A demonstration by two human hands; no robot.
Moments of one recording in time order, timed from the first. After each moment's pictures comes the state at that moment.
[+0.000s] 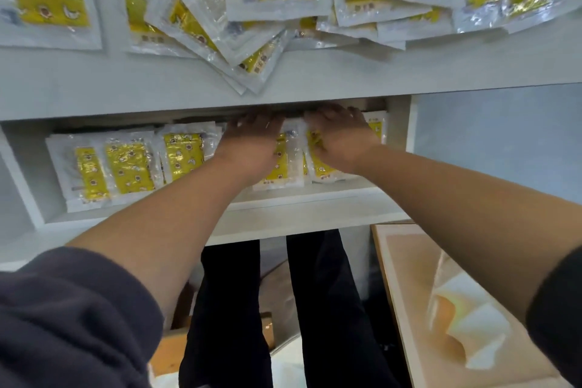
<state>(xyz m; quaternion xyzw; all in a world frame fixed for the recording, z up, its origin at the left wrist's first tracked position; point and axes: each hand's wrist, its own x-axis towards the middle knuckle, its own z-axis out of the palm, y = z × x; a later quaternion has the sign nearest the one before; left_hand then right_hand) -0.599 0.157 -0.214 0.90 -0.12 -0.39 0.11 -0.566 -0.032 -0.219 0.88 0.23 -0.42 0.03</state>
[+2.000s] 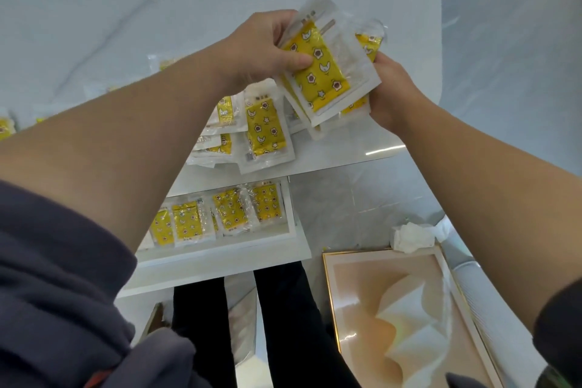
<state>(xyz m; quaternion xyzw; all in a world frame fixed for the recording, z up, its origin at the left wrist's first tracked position) -0.322 -0.038 -0.031 0.70 0.03 -0.39 0.60 -0.353 -0.252 -0.060 0.60 -0.31 -0.30 -0.67</state>
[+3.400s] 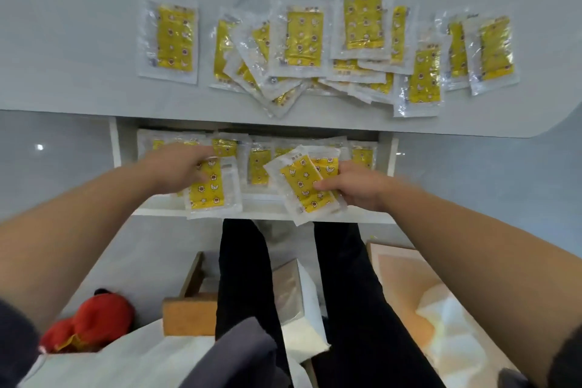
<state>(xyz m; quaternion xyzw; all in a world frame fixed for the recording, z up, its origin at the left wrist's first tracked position) -0.611 0.287 -0.069 0.83 0.00 -0.55 0.12 -0.570 -0.034 -0.085 0.56 -0.23 -0.65 -0.46</state>
